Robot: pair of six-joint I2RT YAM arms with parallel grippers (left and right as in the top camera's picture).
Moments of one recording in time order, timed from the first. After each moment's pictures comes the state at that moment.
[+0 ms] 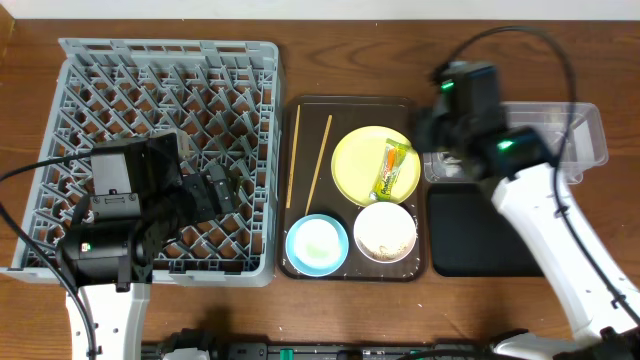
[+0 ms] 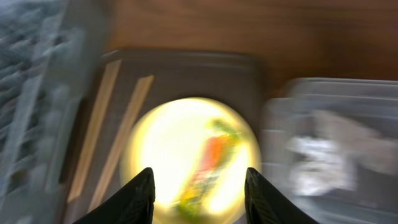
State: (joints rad) left arm 0.06 1.01 1.12 -1.06 0.30 -0.26; right arm 0.36 1.49 1.29 -0.67 -0.03 0.32
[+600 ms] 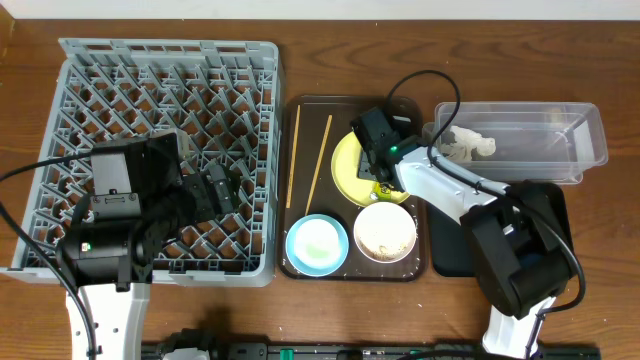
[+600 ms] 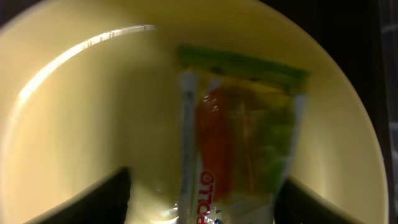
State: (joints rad) left arm 0.06 1.01 1.12 -1.06 0.30 -0.26; right arm 0.54 1.98 1.23 -0.48 0.24 0.71
